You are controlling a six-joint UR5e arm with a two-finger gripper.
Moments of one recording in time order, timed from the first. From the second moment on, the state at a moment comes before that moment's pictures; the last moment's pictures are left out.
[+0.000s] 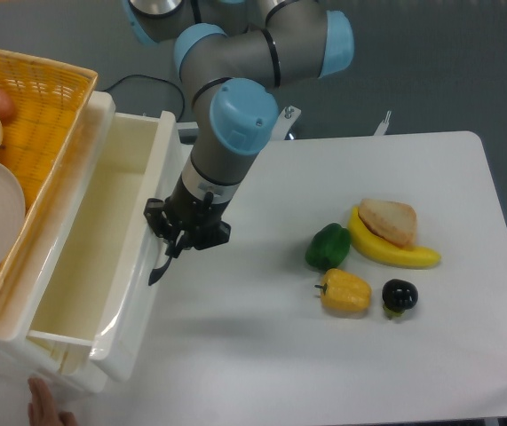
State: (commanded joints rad) arm 2.39 -1.81 -1.60 -1.27 1.14 0.48
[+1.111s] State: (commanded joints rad) arm 2.47 -1.84 -1.58 -1.27 1.14 0.54
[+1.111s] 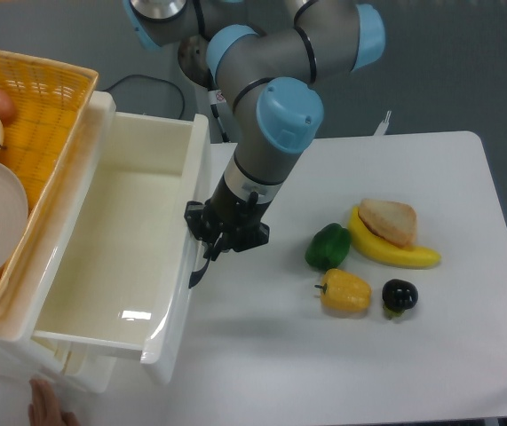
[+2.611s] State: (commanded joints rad) arm 2.62 -1.83 -1.54 -1.26 1.08 0.66
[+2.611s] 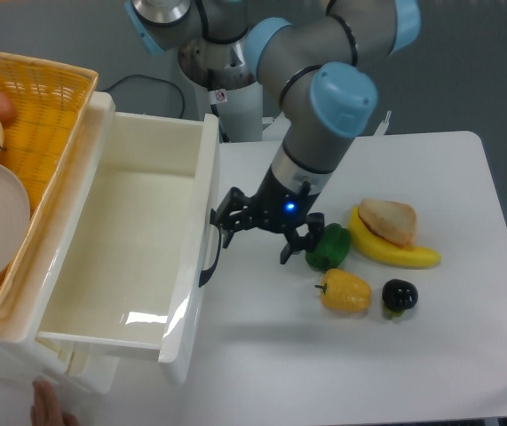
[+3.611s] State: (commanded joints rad) arm 2.93 -2.00 -1.52 -1.16 1.43 1.52
